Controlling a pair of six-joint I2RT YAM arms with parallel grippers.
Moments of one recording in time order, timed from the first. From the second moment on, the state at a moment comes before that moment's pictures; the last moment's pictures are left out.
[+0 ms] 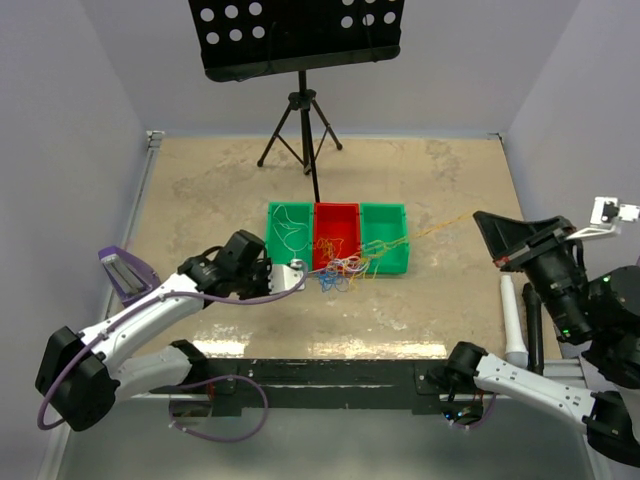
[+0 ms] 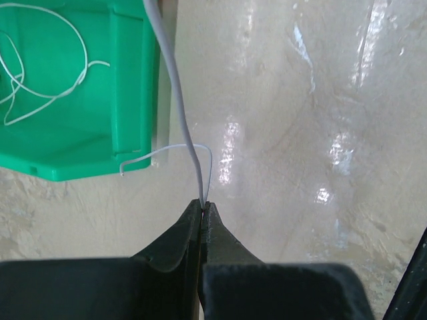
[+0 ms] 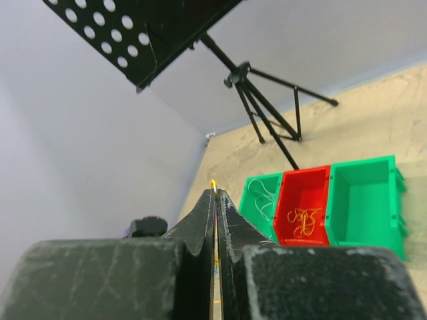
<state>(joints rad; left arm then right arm) -0.65 1.09 0.73 -0.65 0.17 0.79 0.96 0.55 1.35 -0.71 0.63 0.70</state>
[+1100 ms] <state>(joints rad) -0.64 0.97 0.76 -0.81 0.02 0.96 0.95 0.63 1.37 -0.58 0.75 0.61</state>
